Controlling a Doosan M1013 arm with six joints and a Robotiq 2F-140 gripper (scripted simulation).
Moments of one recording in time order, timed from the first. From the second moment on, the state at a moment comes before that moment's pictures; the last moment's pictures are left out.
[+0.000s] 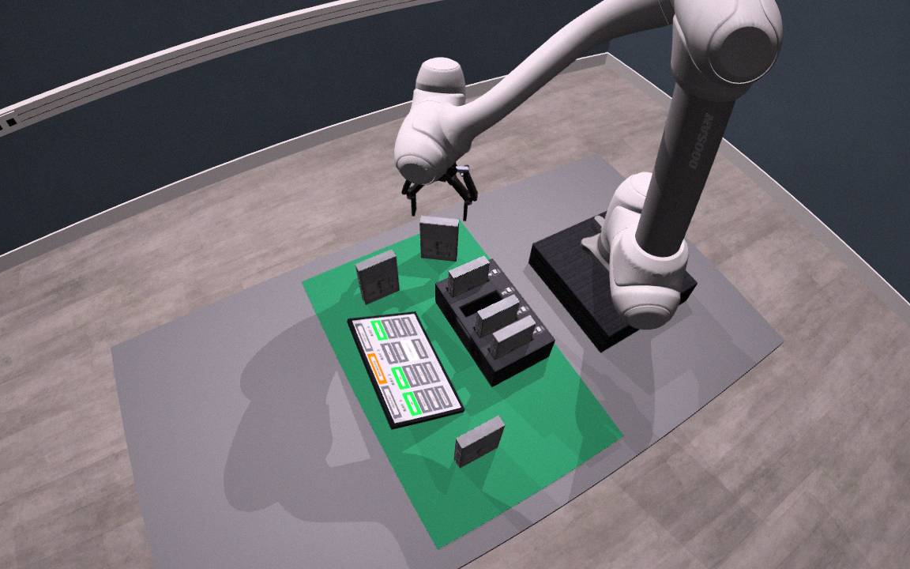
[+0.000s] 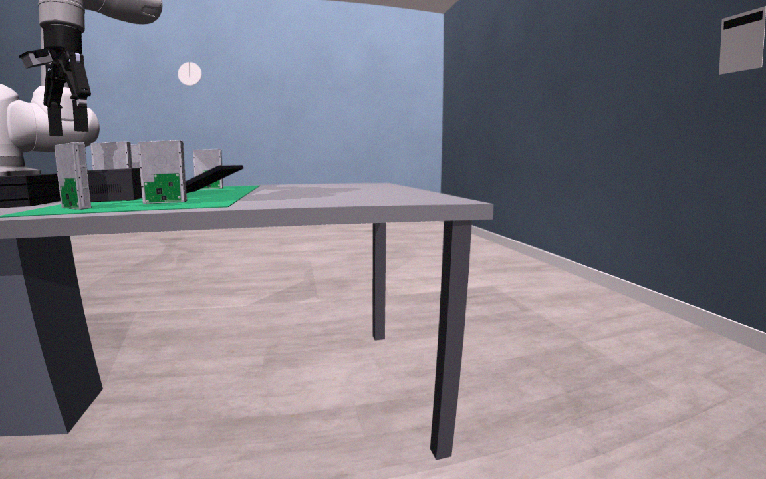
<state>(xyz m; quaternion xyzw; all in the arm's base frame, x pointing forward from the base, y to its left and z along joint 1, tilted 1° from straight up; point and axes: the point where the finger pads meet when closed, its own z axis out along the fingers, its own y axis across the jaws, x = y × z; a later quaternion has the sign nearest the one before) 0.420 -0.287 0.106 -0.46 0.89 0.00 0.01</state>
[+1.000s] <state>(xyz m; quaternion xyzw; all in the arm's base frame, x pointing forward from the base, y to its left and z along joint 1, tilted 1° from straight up) 0.420 -0.287 0.080 -0.46 0.89 0.00 0.01</state>
